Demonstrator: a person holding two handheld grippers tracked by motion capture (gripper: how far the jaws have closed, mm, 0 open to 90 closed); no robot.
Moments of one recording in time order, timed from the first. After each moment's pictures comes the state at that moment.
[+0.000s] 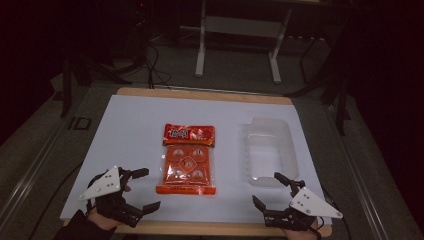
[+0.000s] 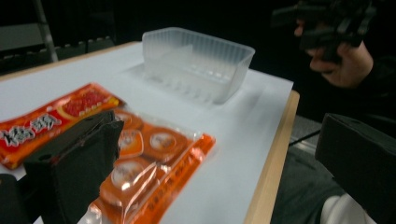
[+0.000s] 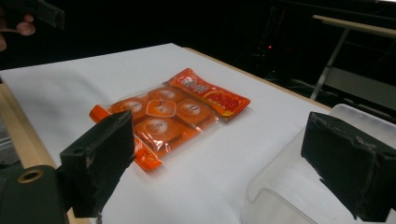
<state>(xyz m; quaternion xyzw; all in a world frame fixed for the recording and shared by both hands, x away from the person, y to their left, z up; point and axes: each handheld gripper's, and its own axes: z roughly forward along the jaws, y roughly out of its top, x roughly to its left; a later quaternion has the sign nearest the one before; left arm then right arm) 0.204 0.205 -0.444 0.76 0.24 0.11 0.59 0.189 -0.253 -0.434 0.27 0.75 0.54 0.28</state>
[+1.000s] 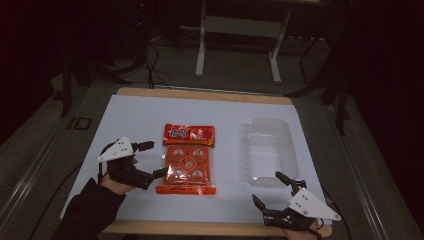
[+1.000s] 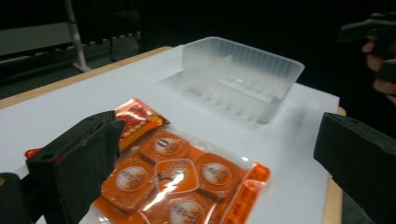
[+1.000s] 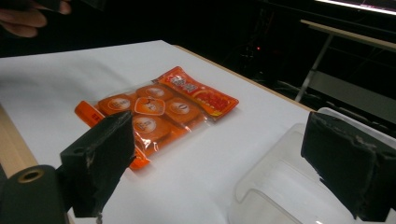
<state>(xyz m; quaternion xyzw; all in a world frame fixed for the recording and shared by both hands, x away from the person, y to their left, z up) 0.274 0.198 -0.432 0.77 0.27 0.14 0.57 0.188 -0.250 -0.432 0.27 0.75 0.52 0.30</state>
